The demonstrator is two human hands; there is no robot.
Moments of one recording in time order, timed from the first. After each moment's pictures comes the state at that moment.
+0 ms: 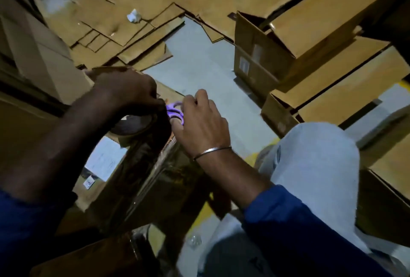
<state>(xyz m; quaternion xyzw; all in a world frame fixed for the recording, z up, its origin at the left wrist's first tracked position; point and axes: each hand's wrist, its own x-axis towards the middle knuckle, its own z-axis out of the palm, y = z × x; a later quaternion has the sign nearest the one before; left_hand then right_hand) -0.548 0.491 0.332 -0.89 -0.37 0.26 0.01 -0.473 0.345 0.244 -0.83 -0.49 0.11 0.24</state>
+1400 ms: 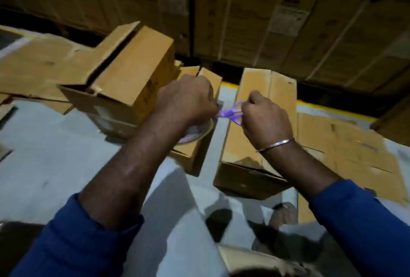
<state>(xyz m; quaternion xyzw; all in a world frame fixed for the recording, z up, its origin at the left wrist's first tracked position) -0.224 0.203 0.349 -0.99 -0.06 0.03 -0.16 -0.195 0.016 0.277 -0.97 -0.23 -0.12 -0.02</state>
